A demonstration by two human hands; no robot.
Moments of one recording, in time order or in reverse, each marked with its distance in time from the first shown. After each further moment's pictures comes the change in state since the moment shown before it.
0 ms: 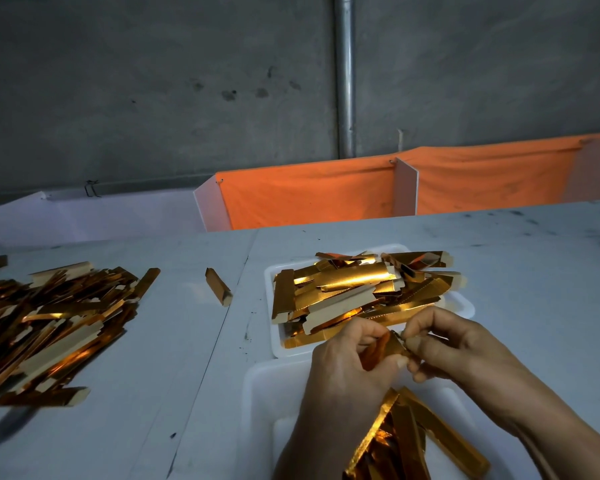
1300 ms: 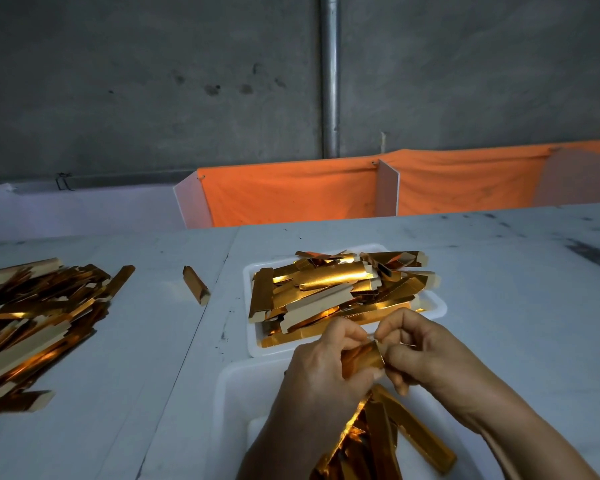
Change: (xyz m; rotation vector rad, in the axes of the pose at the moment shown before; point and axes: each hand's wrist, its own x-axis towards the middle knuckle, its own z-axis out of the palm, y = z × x) left_hand -0.001 -0.006 0.000 0.153 -0.071 0.121; right_hand 0.006 0.014 -0.002 0.035 -0.086 -0.005
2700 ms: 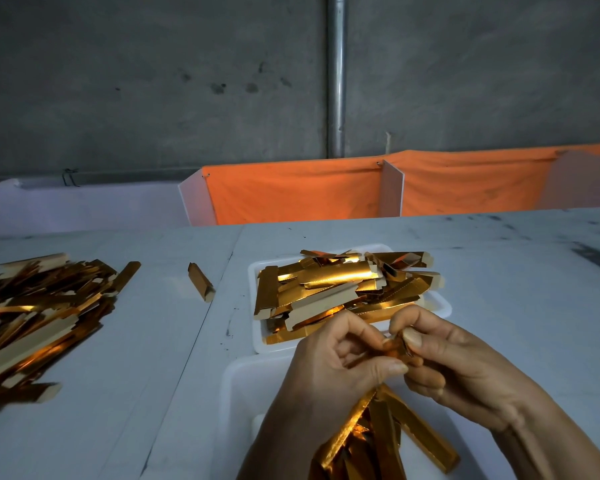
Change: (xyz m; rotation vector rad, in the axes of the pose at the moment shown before) left_hand -0.001 0.003 -0.006 -0.531 -0.066 0.080; right_hand -0.004 -0.001 -0.015 0.537 -0.319 0.031
